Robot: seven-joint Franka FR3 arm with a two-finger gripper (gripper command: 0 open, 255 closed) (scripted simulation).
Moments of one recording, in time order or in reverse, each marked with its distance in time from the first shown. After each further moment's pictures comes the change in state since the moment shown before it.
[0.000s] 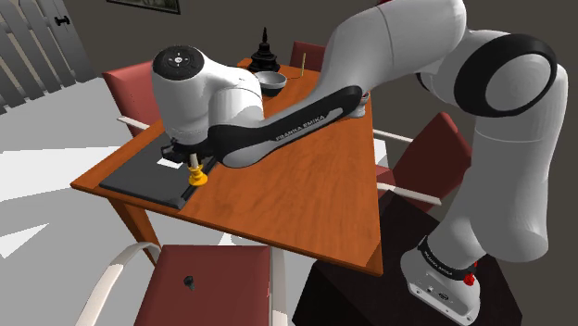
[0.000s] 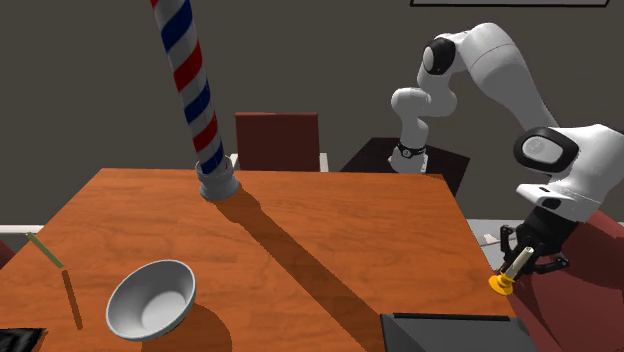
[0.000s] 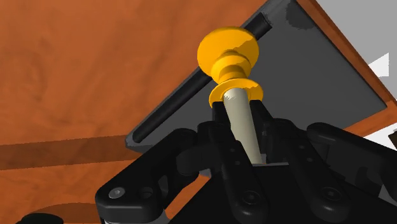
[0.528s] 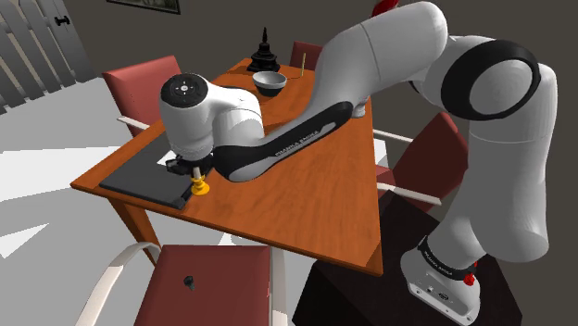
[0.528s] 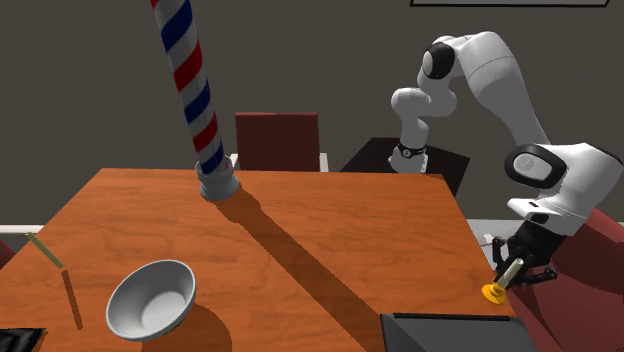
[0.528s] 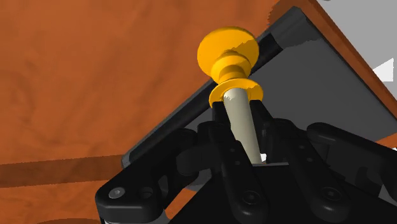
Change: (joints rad) arm 0.008 0.045 -0.020 -0.038 -0.045 0.071 0.052
